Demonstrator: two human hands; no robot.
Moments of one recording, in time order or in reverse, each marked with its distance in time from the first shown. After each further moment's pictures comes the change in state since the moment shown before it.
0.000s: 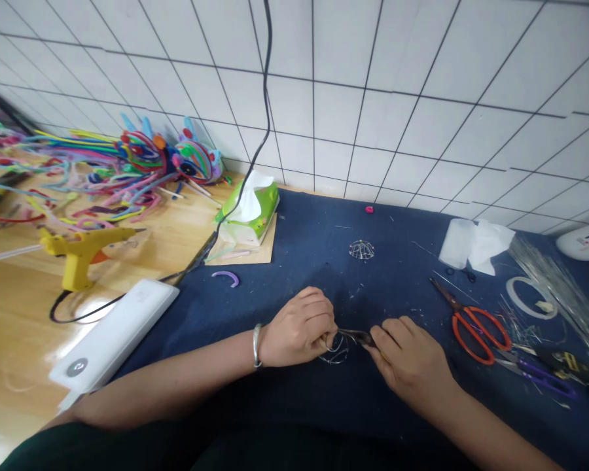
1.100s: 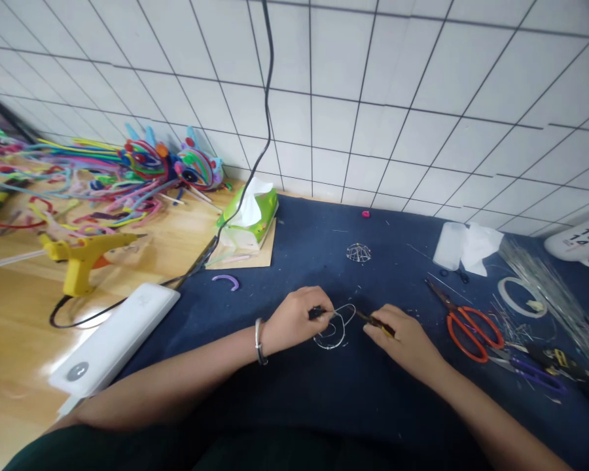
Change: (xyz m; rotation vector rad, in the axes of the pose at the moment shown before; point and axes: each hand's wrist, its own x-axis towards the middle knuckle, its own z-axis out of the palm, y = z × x) left_hand 0.003 -0.007 0.001 -0.218 -0.039 -0.420; right_hand 0.012 0.024 0.011 0.493 -0.161 0.298
